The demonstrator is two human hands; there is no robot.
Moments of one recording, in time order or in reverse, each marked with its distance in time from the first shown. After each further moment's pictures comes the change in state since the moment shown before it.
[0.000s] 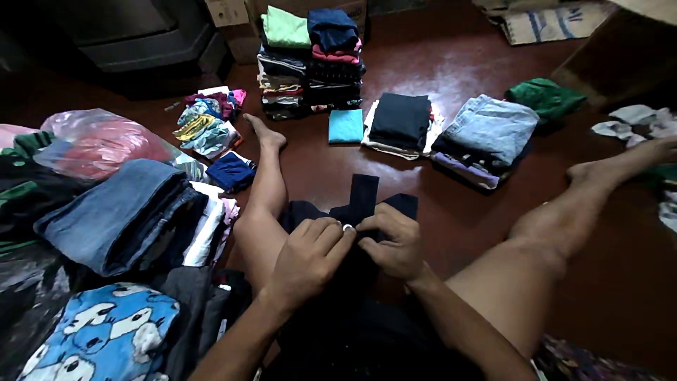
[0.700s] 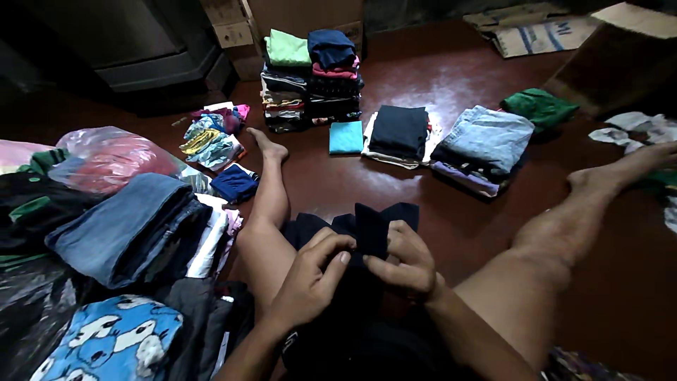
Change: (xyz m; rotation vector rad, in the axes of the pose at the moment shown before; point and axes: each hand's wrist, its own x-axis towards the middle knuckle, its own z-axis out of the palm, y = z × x) left_hand -0.003 0.011 -0.009 -0.775 -0.067 -0.439; right_hand 0.000 -0.010 -0.011 -0.157 0.036 -0.524
